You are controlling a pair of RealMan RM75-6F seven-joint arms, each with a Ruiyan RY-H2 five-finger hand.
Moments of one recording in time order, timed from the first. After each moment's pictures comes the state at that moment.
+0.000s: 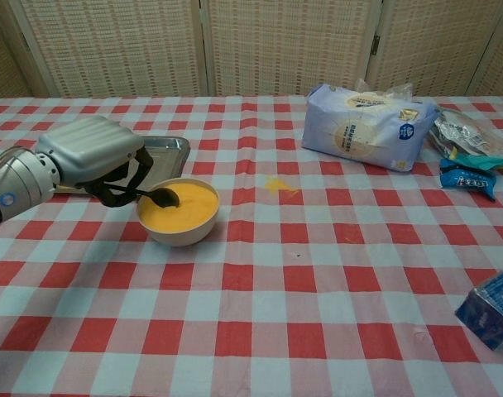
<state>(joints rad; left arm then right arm) -0.73 -1.59 -0.11 -1.36 1.23 1.04 0.63 0.10 -1.14 0.03 -1.61 -1.48 1.40 -0.12</state>
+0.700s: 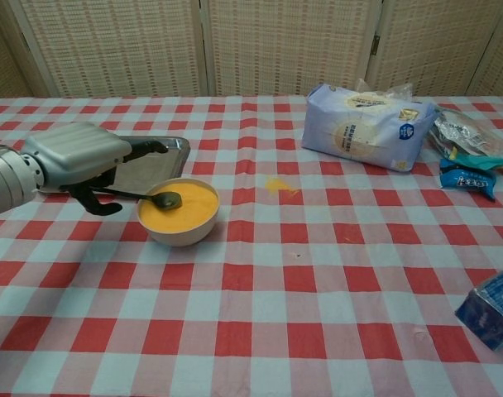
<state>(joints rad) -0.73 -1.51 -0.09 -1.44 1.18 1.00 0.64 0.10 -1.14 0.03 -1.61 -1.48 1.41 -0.12</state>
